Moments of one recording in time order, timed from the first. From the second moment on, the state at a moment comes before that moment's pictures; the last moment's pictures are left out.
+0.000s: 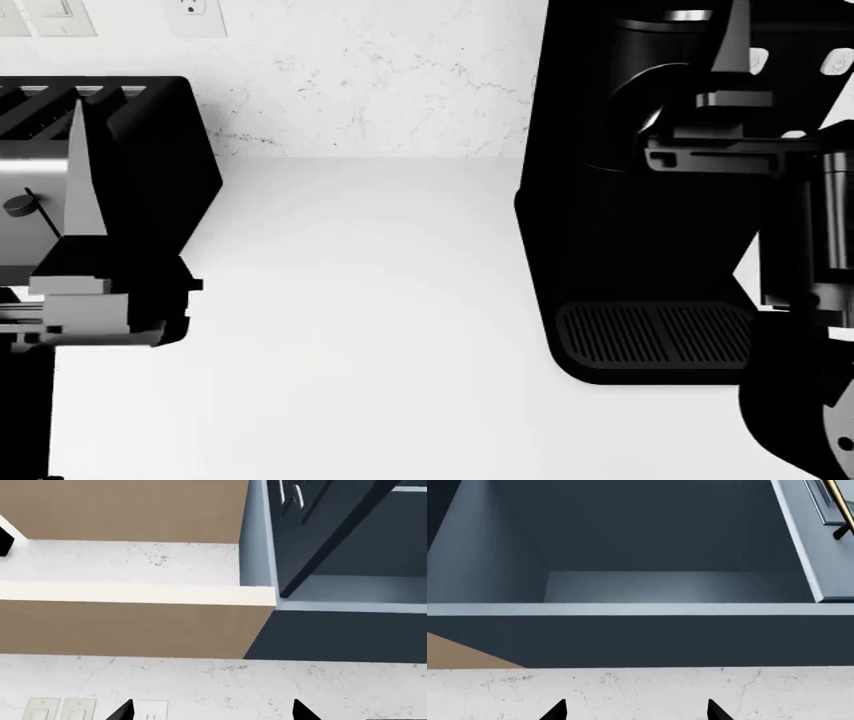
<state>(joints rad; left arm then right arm) -0.25 -0.82 0.14 1.03 -0.61 -0.18 -0.77 0.88 0.98 -0.68 -0.68 0.77 0.02 0.95</state>
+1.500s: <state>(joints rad) -0.53 -1.56 0.81 1.04 -0.79 0.83 -0.94 0.86 0.95 -0.68 -0.62 0.76 -0.01 0.90</state>
